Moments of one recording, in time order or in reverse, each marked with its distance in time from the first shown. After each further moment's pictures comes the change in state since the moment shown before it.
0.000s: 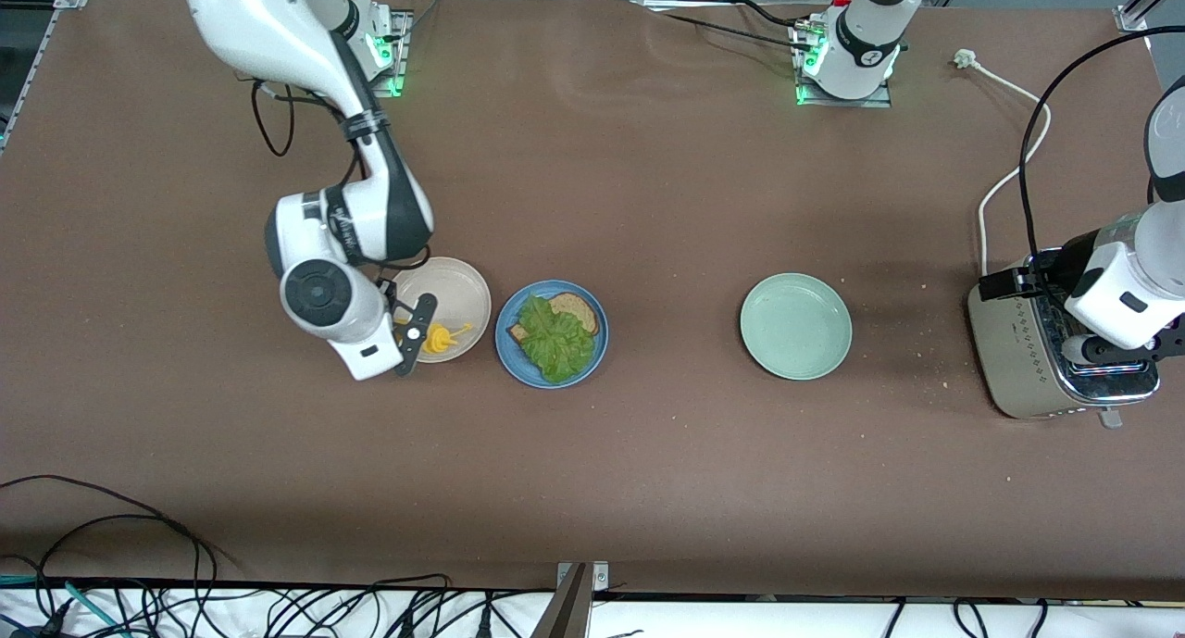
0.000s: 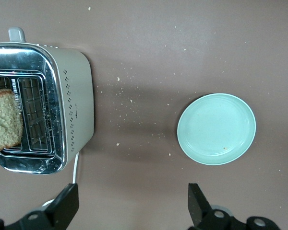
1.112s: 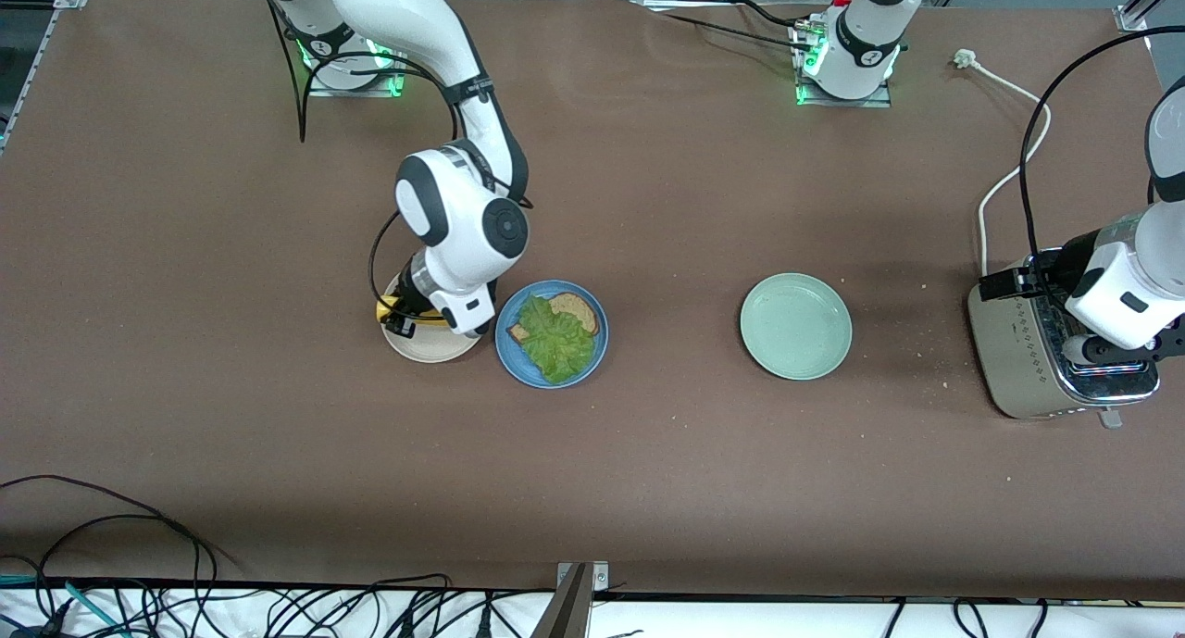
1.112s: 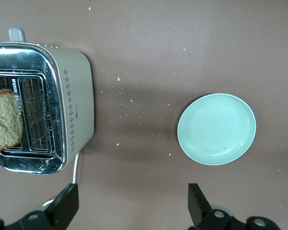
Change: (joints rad) left arm 0.001 0.000 0.000 0.000 0.000 0.000 0.000; right arm 0.444 0.095 -0.275 -0.024 -0.328 -0.071 0.175
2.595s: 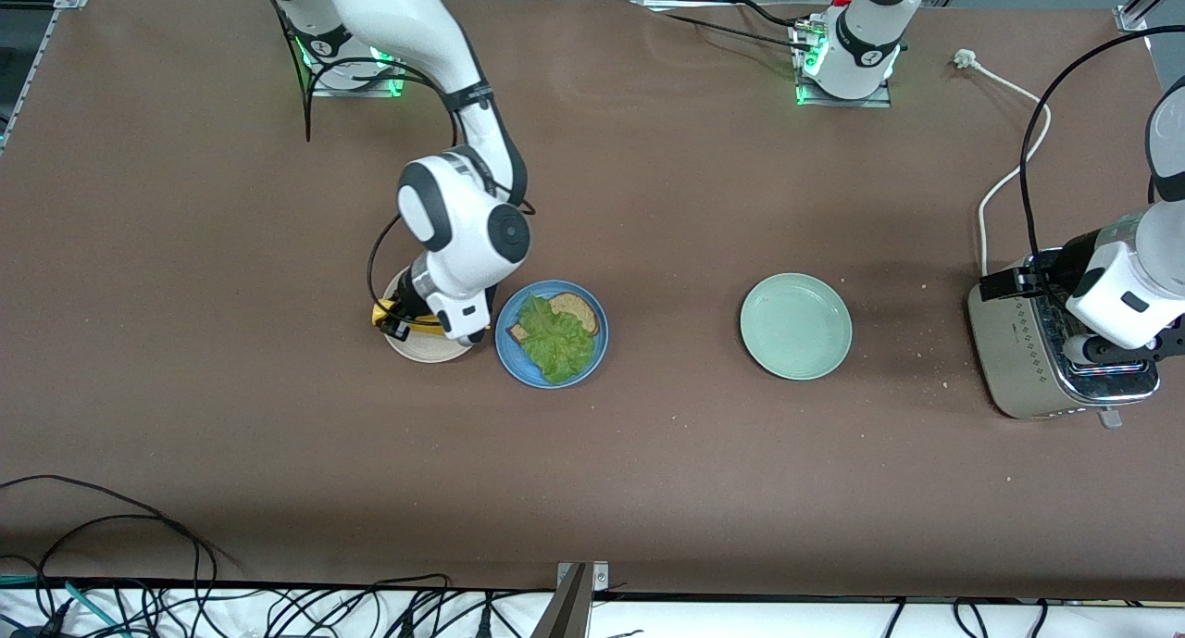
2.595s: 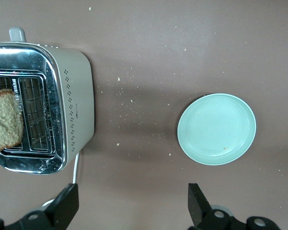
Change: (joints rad) left arm 0.001 -0.001 0.000 0.000 0.000 0.000 0.000; right arm -0.068 -0.007 0.050 0.012 -0.030 0.001 0.117
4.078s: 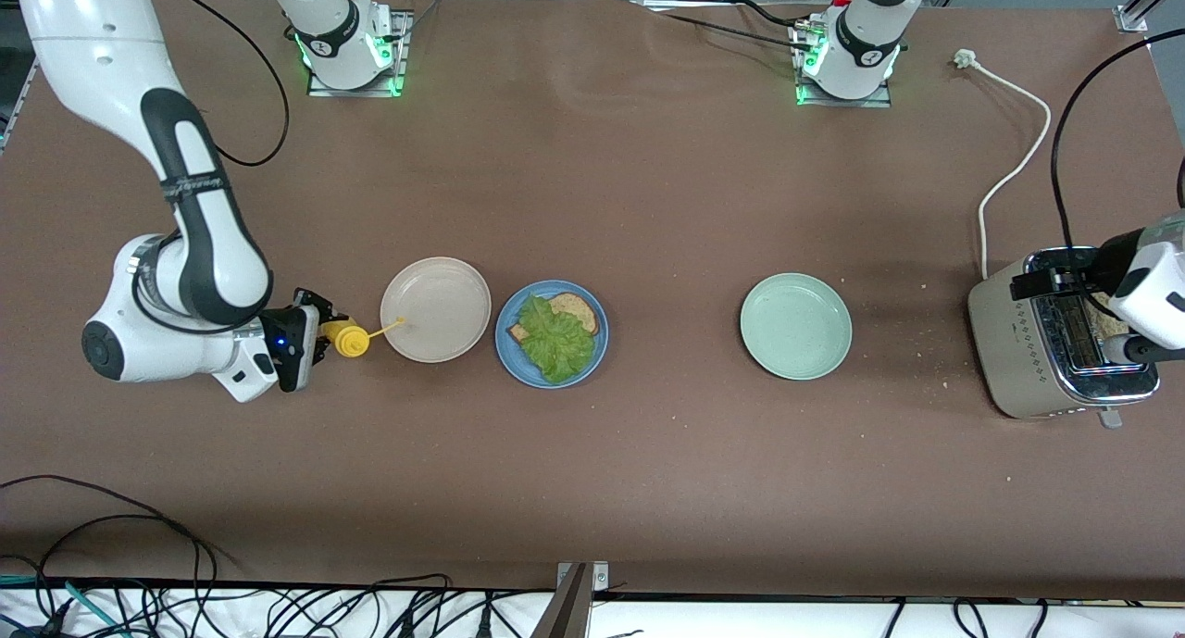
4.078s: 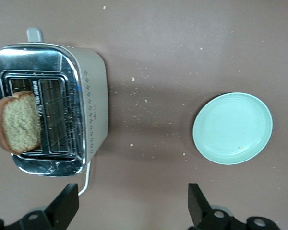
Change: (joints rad) left arm 0.062 0.001 0.012 -0.002 0.000 0.000 0.083; right arm -1.019 -0.022 0.594 0.030 0.674 -0.028 -0.794
